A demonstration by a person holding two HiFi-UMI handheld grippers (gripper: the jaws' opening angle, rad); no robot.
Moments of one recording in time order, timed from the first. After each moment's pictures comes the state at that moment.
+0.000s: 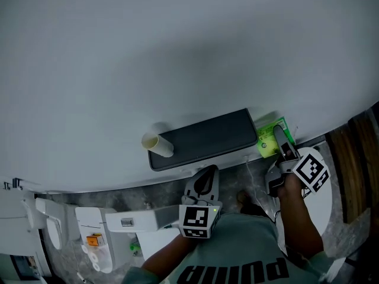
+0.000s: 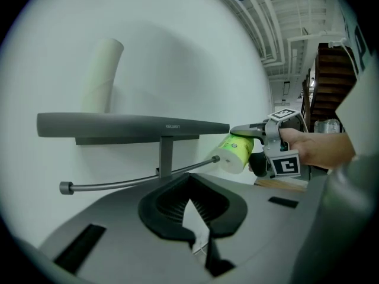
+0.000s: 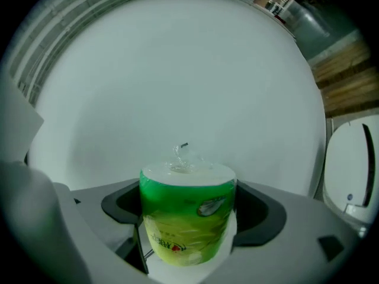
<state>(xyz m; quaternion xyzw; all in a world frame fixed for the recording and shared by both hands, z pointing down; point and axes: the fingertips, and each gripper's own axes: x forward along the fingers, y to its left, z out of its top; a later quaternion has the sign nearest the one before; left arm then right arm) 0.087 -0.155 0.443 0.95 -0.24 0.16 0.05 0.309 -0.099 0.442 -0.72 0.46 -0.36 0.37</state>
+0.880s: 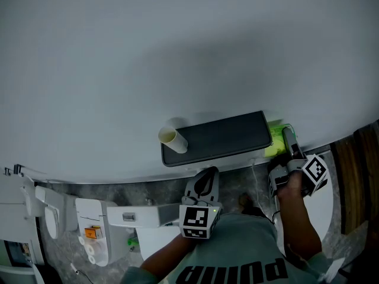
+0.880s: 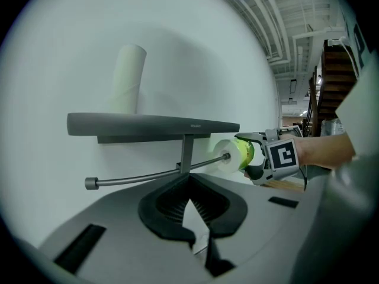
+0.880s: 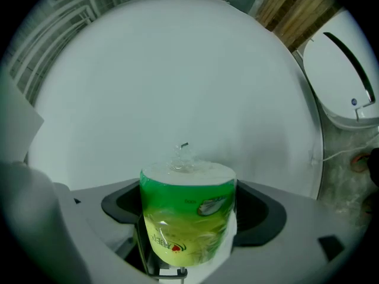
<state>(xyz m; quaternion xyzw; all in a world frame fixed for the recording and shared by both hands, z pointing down) 0.057 -0.169 0.444 0.95 -0.27 0.17 0.06 0.294 -0.121 0.474 -0.59 0.39 -0.45 0.55</state>
